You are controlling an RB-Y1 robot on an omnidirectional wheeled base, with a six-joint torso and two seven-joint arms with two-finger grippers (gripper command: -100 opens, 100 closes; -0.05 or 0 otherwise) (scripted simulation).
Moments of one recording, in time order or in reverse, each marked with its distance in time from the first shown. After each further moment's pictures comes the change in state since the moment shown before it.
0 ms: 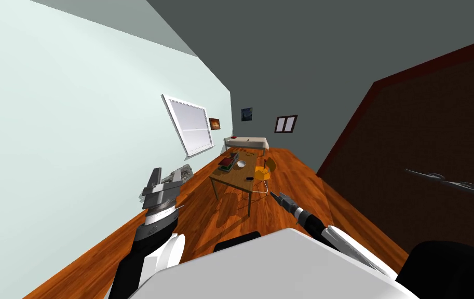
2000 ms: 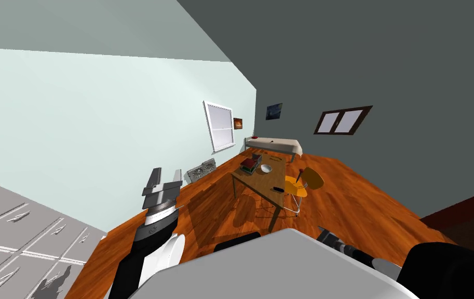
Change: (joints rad) left arm 0.000 0.000 0.000 0.000 0.000 0.000 0.000; right arm 0.093 -0.281 0.082 0.401 0.499 0.080 0.031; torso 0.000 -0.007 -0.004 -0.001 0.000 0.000
